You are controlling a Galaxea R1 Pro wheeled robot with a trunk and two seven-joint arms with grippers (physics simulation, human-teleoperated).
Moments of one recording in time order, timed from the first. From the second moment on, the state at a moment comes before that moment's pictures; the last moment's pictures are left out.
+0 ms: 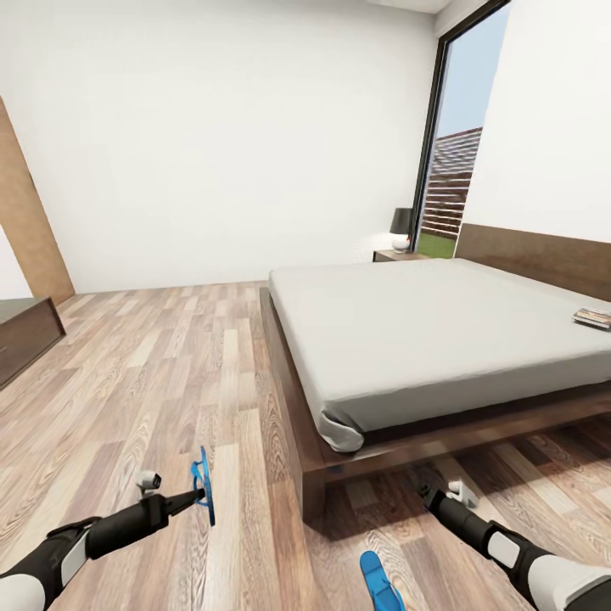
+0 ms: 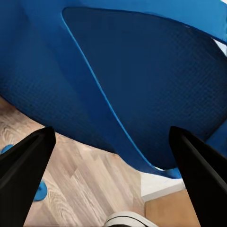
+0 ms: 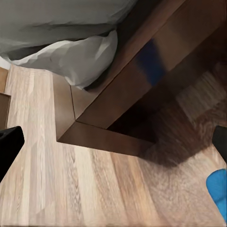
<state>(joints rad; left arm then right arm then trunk) -0.60 0.31 0.14 -0.27 0.26 0.36 -1.51 -0.72 -0.22 0.45 0.05 -1.12 0.08 0.79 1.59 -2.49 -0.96</state>
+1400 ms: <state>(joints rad) -0.60 0.31 0.14 -0.27 0.26 0.36 -1.47 -0.69 -0.22 0.45 0.05 -1.13 0.07 0.80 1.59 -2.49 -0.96</state>
